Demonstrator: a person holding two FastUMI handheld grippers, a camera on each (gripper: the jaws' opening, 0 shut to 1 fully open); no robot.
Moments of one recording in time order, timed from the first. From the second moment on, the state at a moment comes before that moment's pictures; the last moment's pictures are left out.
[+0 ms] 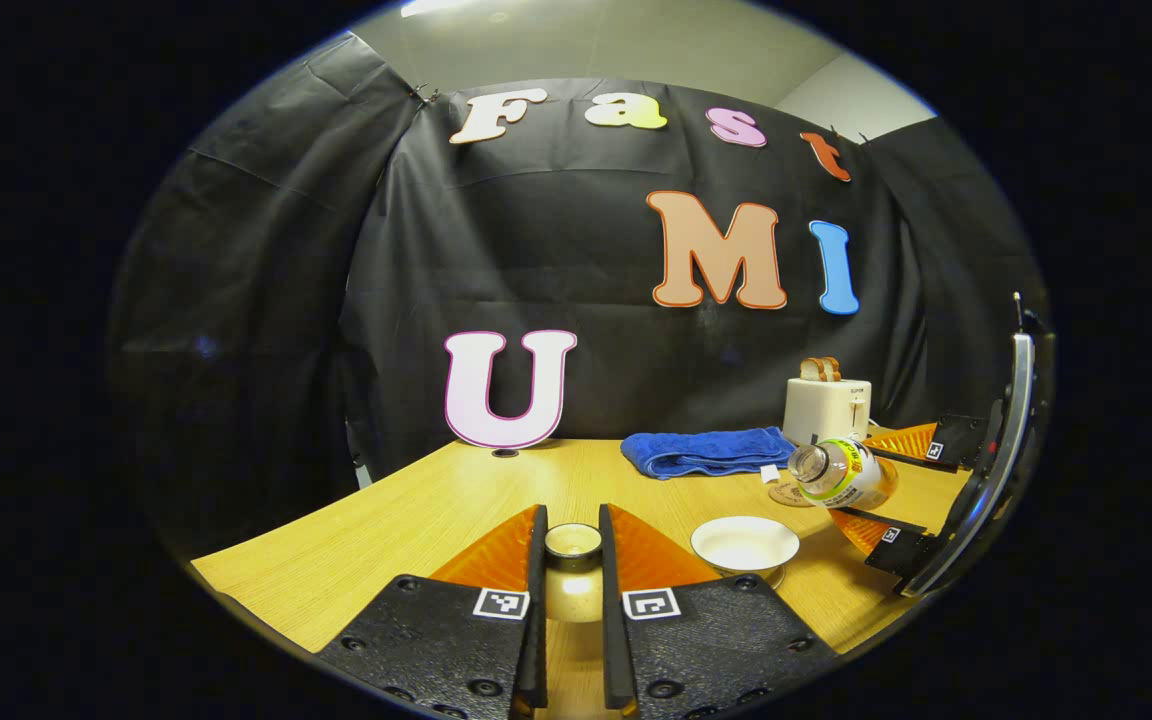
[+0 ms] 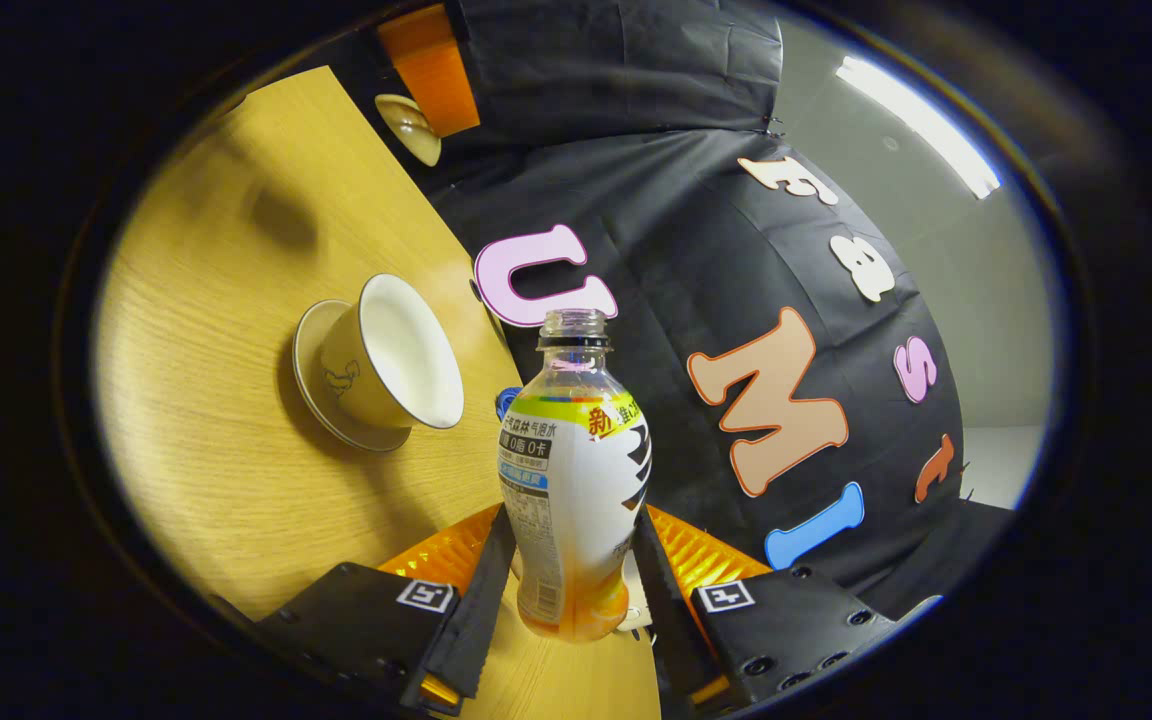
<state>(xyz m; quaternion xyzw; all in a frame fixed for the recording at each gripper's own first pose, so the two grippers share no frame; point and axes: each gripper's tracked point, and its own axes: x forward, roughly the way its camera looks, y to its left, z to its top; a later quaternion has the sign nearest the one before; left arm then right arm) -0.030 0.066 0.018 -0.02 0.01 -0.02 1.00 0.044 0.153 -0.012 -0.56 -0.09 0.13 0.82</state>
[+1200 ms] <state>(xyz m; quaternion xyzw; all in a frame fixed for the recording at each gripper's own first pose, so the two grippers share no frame) -0.029 0.074 0.016 -0.03 0.01 -0.01 1.00 0.034 0.166 0.006 -0.75 -0.17 0.16 0.62</state>
